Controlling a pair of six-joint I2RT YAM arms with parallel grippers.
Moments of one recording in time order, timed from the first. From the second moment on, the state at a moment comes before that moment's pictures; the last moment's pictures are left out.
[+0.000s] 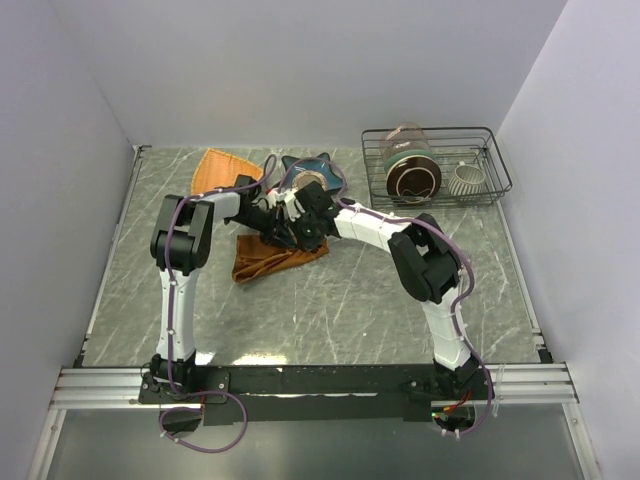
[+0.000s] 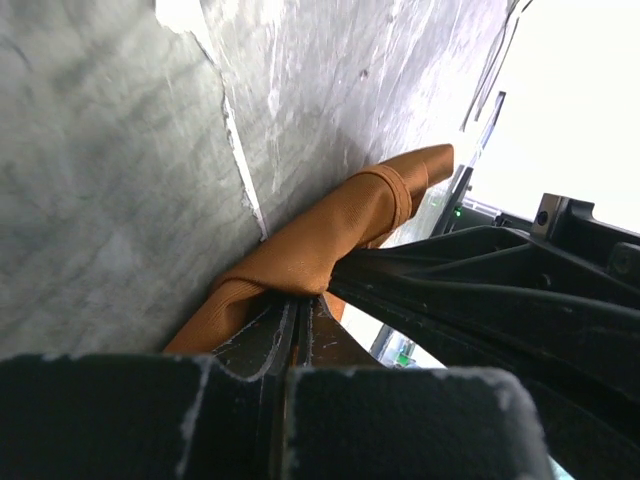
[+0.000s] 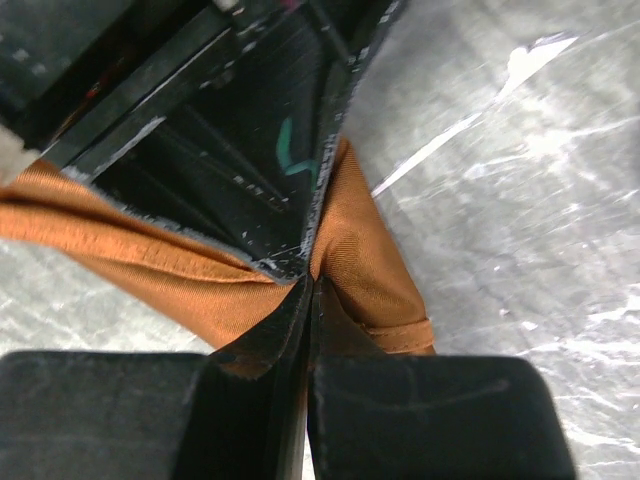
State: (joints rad) left arm -0.24 2.31 1.55 -0.55 1.03 -0.26; right arm 0.70 2.13 1.56 -0.38 -0.19 -0.07
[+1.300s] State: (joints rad) left arm -0.31 1.69 1.18 -0.70 0.62 0.62; right arm 0.68 2.15 1.58 -0.38 -0.15 -0.02
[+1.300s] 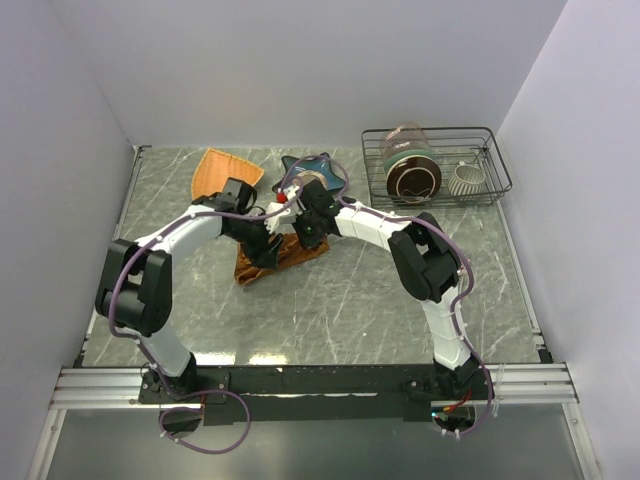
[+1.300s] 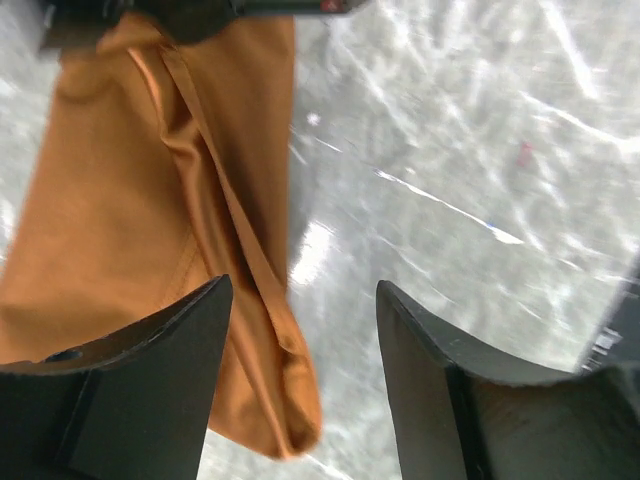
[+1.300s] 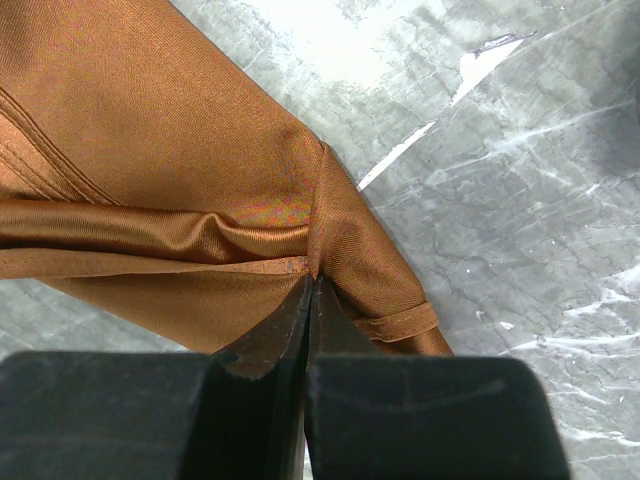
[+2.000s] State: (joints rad) left arm -0.37 1.79 1.17 -0.53 0.43 0.66; right arm 0.67 2.15 1.59 -0.39 -0.16 -0.03
